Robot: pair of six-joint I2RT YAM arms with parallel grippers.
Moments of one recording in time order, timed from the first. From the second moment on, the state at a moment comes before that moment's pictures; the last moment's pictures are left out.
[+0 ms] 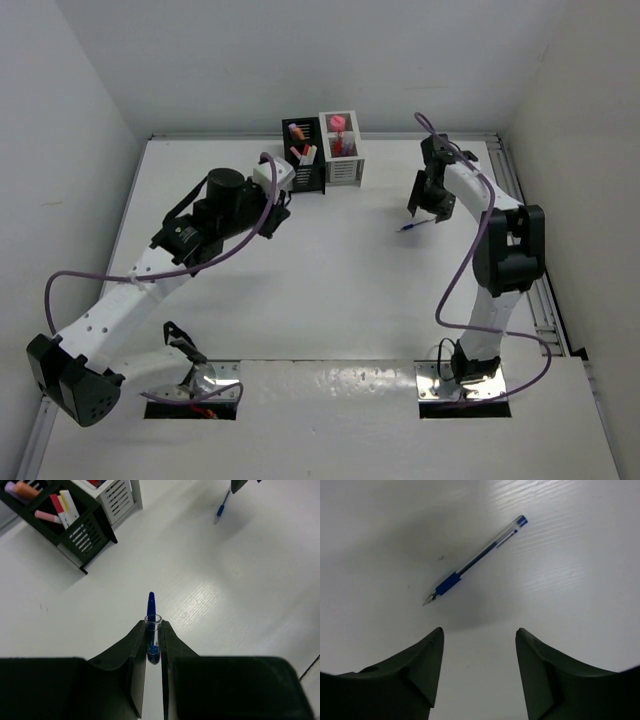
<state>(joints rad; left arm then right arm) -0.57 1.11 1.13 -0.41 0.14 0.10 0.13 1.90 1.47 -0.80 0.17 0.40</state>
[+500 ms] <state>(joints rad) -0.49 1.12 1.10 -0.41 0.18 0.03 0.06 2.16 1.65 -0.80 0.18 0.54</state>
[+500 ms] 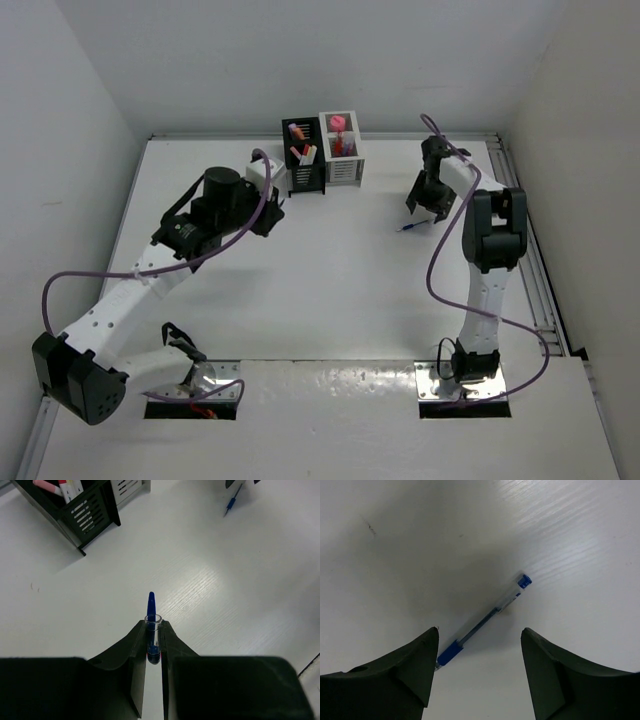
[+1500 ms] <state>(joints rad) -0.45 1.13 1.04 -0.41 0.32 0.02 0.05 2.08 1.41 -0.61 -0.01 0.43</state>
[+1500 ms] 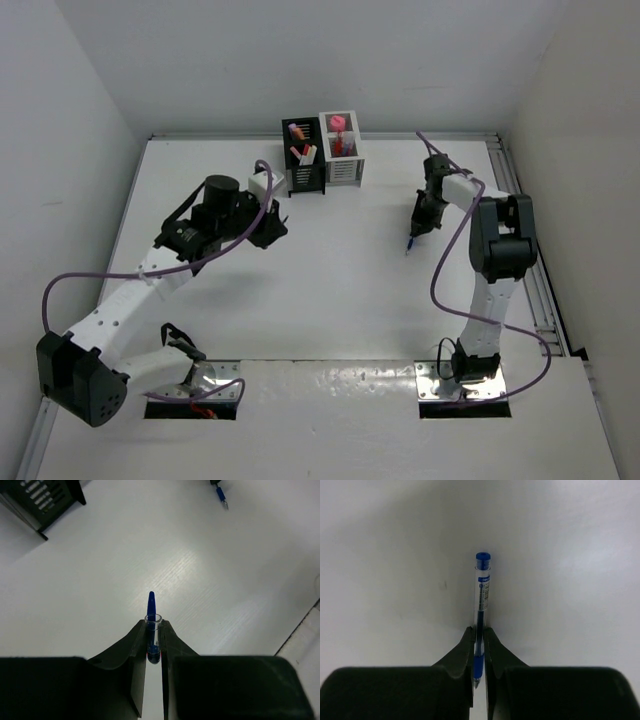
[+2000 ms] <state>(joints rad) -0.45 1.05 0.93 -0.37 0.45 0.02 0.17 1.84 1.29 -0.74 -0.12 0.21</state>
